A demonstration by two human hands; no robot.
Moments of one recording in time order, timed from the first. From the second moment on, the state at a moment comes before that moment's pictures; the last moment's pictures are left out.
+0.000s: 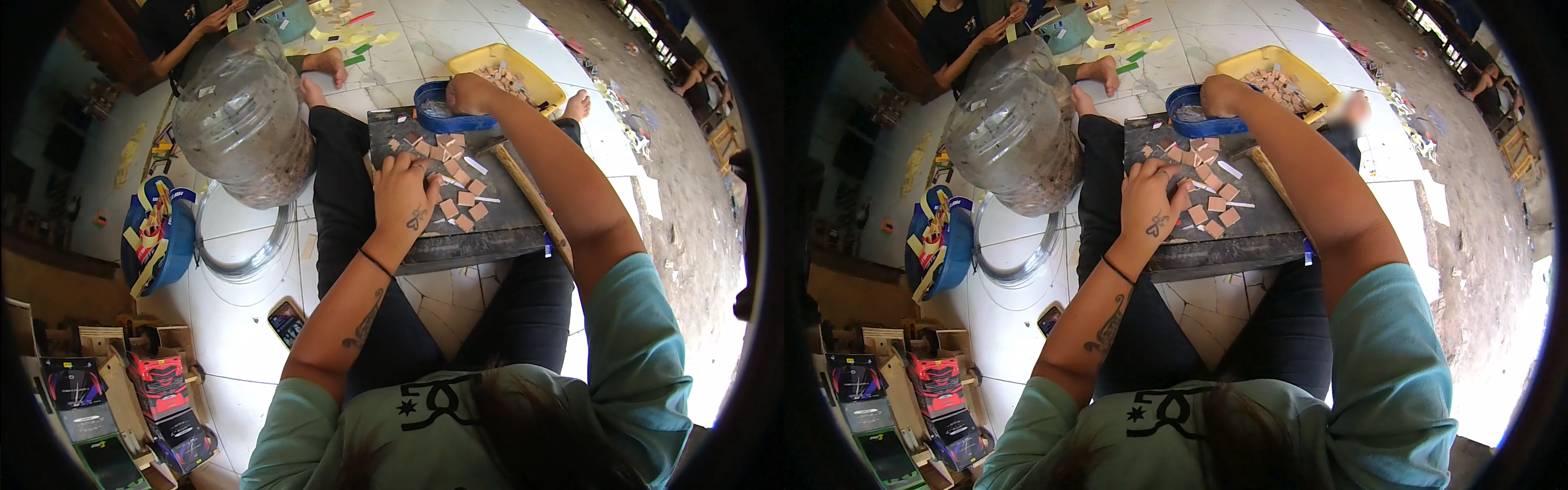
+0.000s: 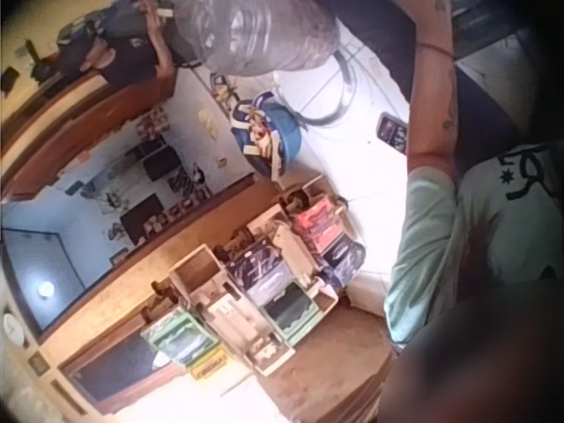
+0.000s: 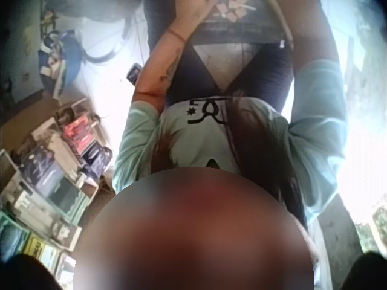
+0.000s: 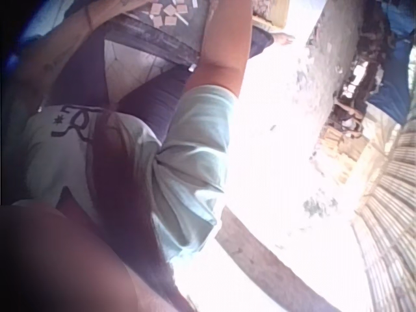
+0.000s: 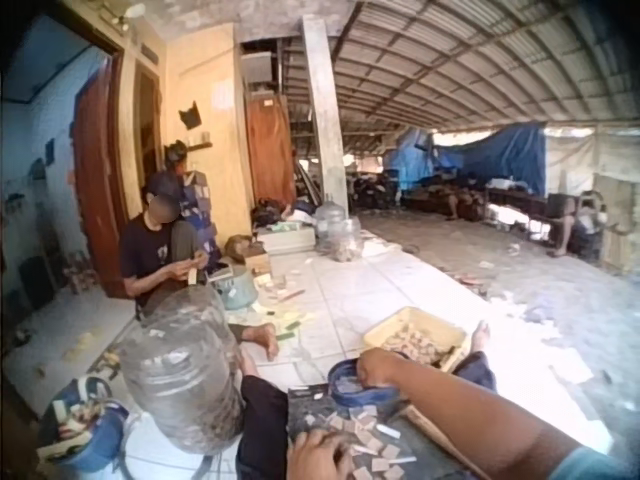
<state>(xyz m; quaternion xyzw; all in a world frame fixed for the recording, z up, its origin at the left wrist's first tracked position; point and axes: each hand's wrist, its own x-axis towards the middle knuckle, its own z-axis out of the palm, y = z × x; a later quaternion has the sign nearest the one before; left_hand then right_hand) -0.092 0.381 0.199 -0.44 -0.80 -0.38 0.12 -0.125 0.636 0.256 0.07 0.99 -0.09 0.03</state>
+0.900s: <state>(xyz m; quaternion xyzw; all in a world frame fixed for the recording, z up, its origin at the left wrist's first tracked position) -0.036 0.324 0.188 -0.49 -0.71 -0.50 0.07 -0.068 0.639 0.284 0.19 0.78 -0.57 -0.16</state>
